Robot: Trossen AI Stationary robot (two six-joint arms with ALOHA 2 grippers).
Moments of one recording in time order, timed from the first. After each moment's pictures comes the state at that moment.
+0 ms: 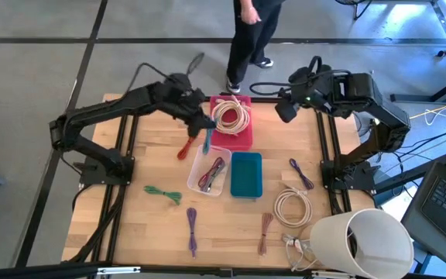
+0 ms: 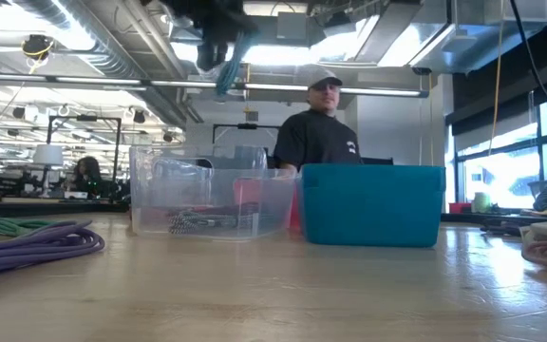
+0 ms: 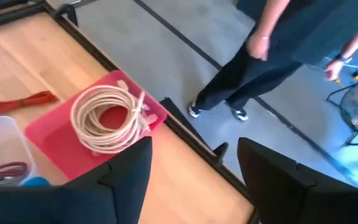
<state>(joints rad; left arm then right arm) 0.40 1.38 1.30 -0.52 0.45 -0.37 -0.09 1.52 2.12 -1.56 0.71 0.42</state>
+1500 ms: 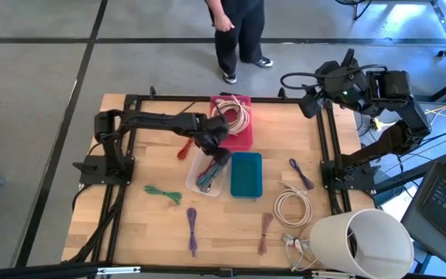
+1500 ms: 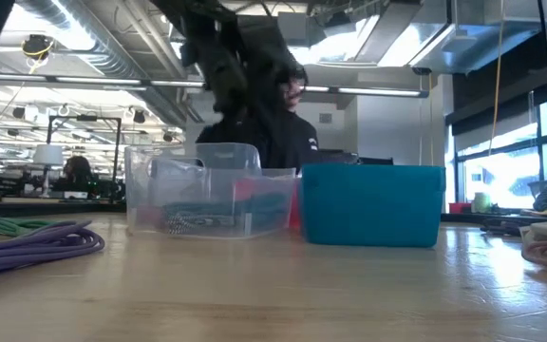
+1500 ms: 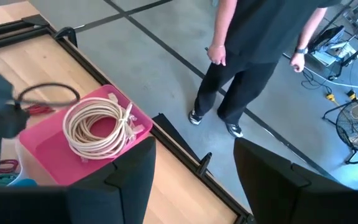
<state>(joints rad) 0.25 1.80 1.30 -0.58 0.38 -0.64 -0.10 1.38 2.12 -1.57 0.73 0.33</state>
